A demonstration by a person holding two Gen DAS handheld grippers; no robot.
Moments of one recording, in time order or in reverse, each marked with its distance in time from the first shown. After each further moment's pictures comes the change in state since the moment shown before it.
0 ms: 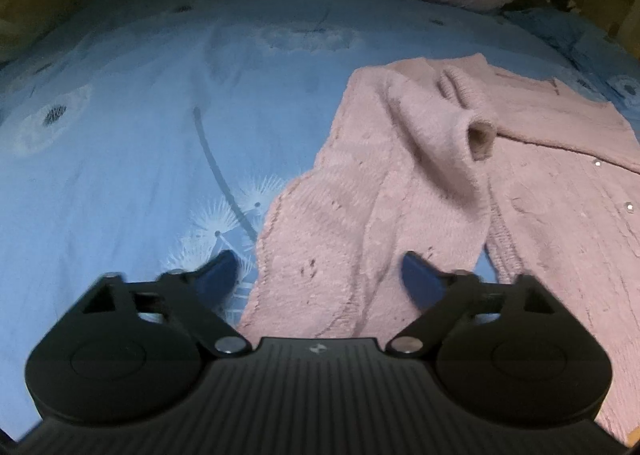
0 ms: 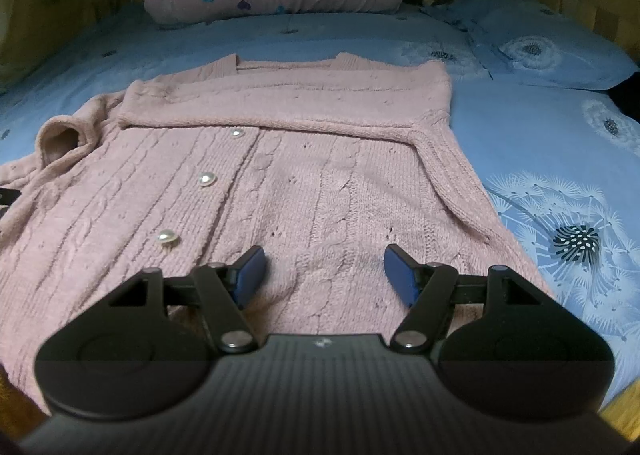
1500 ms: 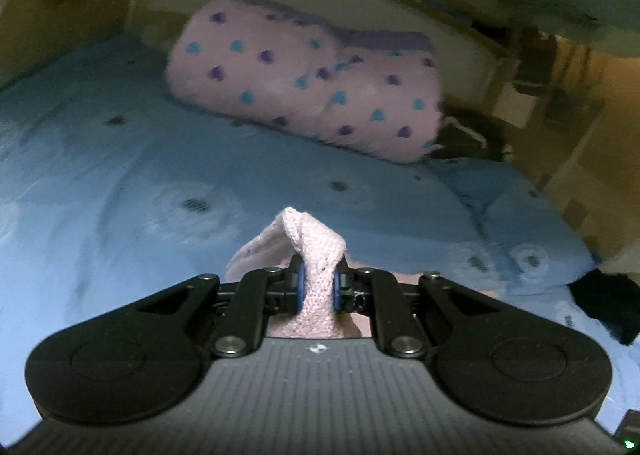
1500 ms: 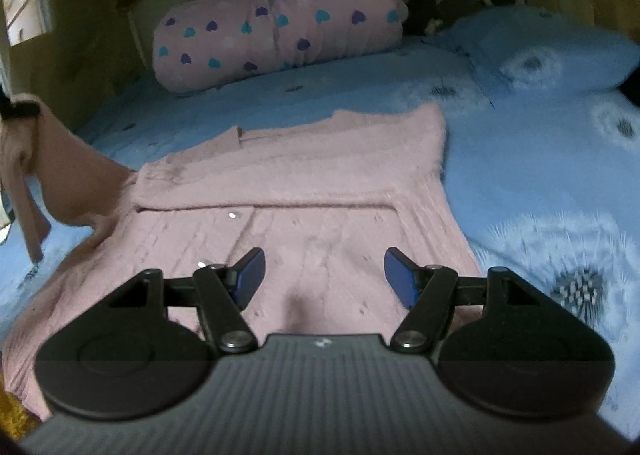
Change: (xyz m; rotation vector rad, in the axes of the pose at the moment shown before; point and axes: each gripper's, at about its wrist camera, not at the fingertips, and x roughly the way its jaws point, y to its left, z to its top) left arm -0.097 -0.109 0.158 -0.170 -0.299 -0.223; right arm -0.002 -0.047 0.022 0.139 -0.128 0.135
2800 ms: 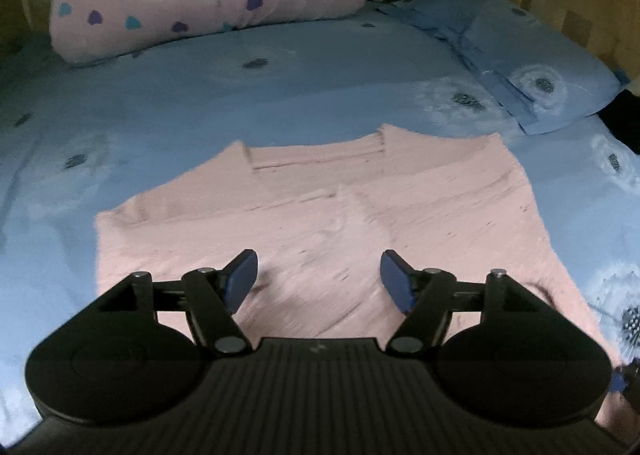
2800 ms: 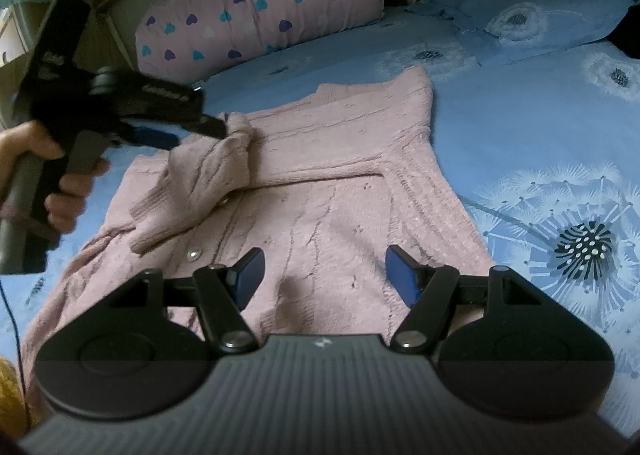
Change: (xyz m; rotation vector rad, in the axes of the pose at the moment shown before) left arm 0.175 -0.125 -0.085 0.330 0.340 0.062; right arm 0.004 -0.011 -0.004 0.096 0.062 0.021
